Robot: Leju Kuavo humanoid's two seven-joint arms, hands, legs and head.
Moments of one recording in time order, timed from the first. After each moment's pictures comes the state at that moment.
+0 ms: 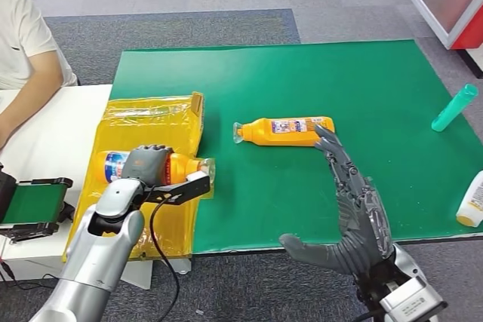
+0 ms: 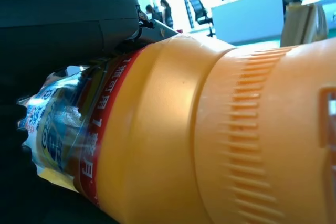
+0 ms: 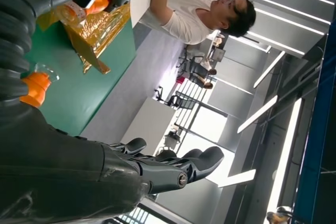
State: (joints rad) left arm -0.37 -0.13 -0.22 -1.21 -1.55 -0.23 0.06; right arm 0.12 0.19 0.18 -2.15 0.27 0.28 -0.39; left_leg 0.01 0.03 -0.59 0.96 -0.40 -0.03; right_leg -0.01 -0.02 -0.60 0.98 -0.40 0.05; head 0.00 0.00
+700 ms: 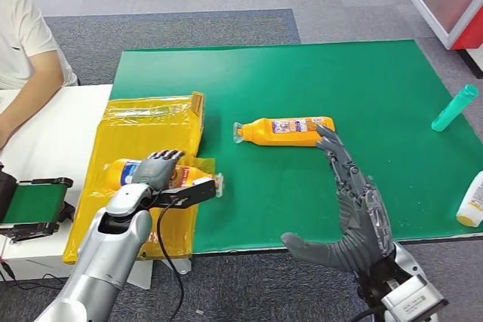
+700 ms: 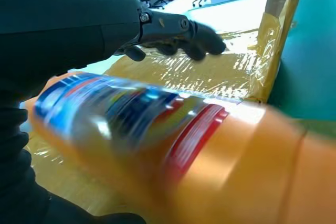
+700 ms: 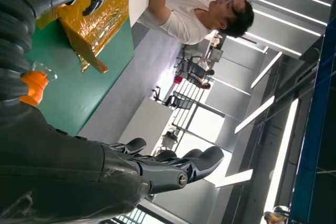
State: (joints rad) left arm -0.39 -0.17 -0.18 -1.07 -1.50 -0.26 0.05; right arm 0.11 0.18 0.17 -2.13 0.26 0.28 -0.41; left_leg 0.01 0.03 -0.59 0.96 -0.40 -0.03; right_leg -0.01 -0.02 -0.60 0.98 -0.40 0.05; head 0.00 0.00
